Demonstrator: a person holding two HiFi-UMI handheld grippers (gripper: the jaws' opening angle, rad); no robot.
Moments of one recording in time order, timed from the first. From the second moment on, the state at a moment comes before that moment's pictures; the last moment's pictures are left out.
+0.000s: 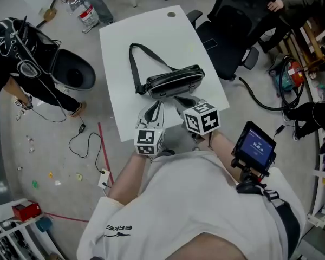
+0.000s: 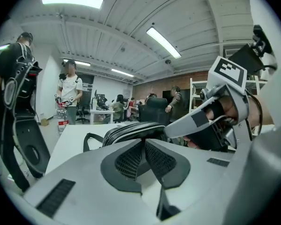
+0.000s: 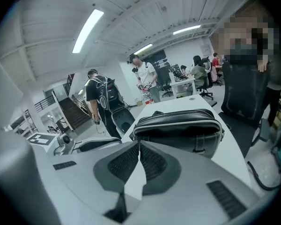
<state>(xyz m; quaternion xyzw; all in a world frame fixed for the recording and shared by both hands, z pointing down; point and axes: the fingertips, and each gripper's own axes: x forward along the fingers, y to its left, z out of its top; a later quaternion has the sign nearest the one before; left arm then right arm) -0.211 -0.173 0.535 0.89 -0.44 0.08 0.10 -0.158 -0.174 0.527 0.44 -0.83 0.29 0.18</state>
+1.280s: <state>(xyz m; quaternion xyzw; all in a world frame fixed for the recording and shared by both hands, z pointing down) -0.124 -0.028 0.506 0.84 -0.53 0.03 0.13 -0.036 -0.044 0.512 0.42 -0.86 0.24 0.16</state>
